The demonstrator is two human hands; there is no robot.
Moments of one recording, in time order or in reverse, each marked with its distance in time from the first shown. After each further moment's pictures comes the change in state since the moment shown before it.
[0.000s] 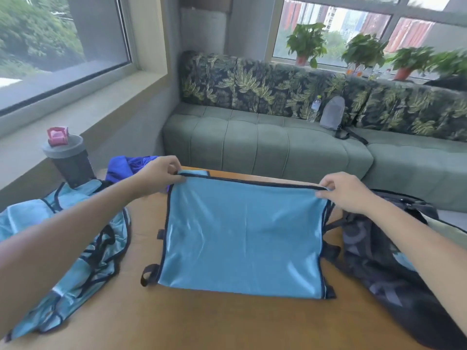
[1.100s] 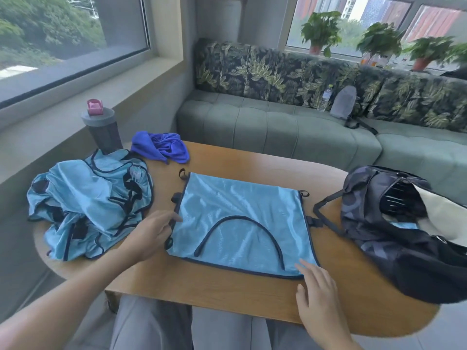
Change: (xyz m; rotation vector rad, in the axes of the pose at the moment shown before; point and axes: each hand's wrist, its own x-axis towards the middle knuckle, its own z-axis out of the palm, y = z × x) left_hand -0.209 -0.099 0.085 0.197 0.000 0.127; right_hand -0.269 0.029 0.220 -0.021 0.206 -0.183
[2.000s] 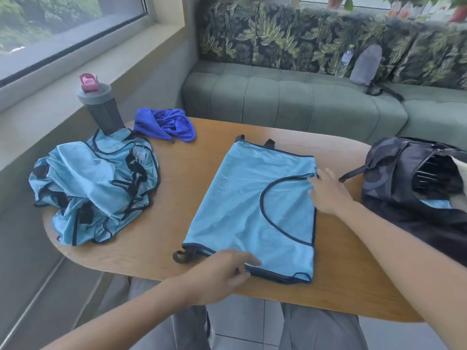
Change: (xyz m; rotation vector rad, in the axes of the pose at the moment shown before) left_hand -0.050 0.134 0.064 -0.197 -0.440 0.165; right_hand 0.222 0.036 -0.014 -0.307 -0.434 0.090
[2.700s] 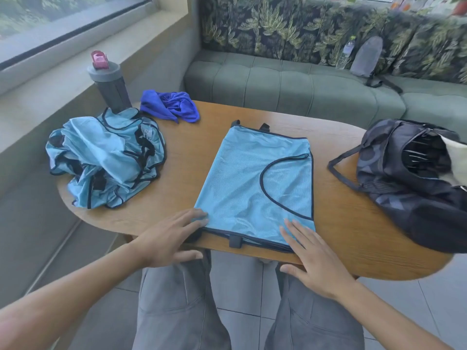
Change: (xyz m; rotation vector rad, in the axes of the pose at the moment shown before) left_hand -0.079 -0.099 -0.020 0.480 0.032 0.078; right_hand -0.210 -0.037 0.112 0.003 0.139 -0.494
